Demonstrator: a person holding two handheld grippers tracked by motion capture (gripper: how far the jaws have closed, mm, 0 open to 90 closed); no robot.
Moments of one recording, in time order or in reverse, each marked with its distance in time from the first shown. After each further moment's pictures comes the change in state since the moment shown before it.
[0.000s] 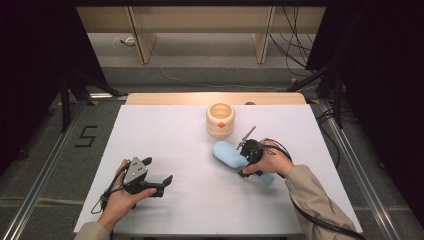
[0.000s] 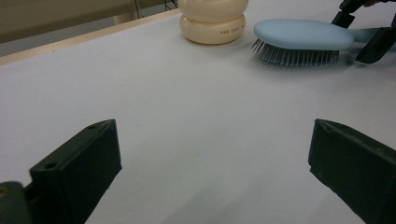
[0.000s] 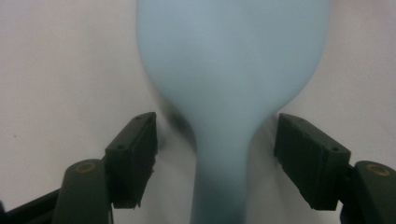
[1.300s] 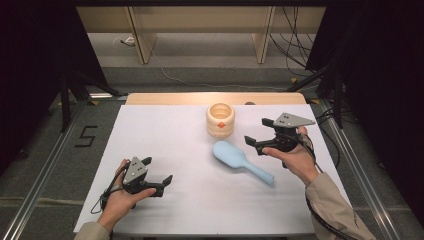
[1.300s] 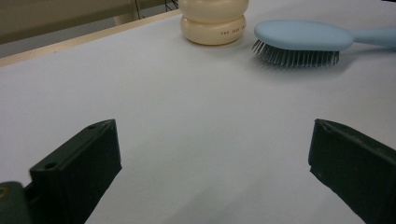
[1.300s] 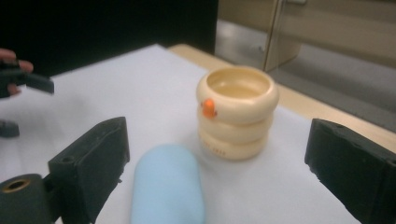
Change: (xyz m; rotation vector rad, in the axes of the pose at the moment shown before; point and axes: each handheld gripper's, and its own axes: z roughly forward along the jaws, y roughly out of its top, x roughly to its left) left arm 0.000 0.001 -0.001 -0.001 0.003 0.001; right arm -0.010 -0.039 -0.086 -0.898 -0.141 0.120
